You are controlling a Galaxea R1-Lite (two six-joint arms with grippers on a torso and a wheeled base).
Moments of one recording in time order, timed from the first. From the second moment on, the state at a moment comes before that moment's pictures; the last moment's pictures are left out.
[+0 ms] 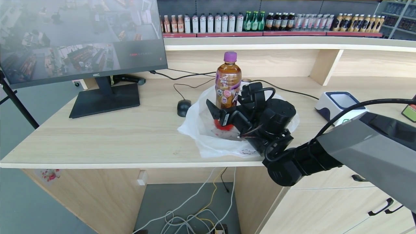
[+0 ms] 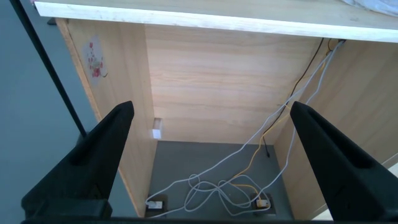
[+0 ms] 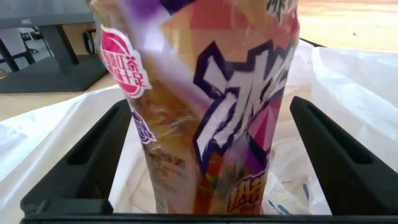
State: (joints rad) left arm 0.00 0.00 0.00 0.00 0.00 0.01; right arm 0.60 2.23 -1.23 -1.29 -0.08 -0.01
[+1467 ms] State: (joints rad) left arm 0.00 0.00 0.00 0.00 0.00 0.01; right arm 0.65 1.80 -0.73 -1.55 -0.07 -0.03
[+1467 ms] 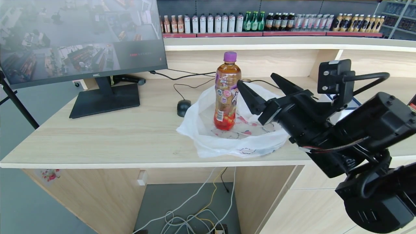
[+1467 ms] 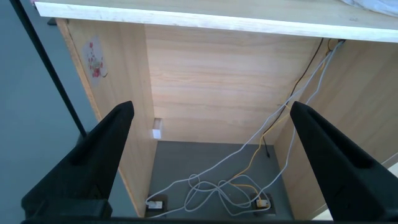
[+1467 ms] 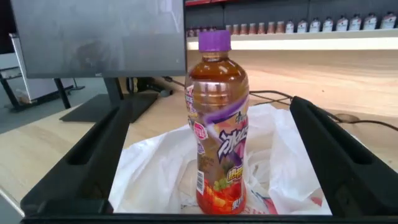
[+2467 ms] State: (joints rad) left arm 0.00 0.00 0.00 0.00 0.00 0.01; right arm 0.67 1.77 -0.62 -1.57 -0.07 -0.01
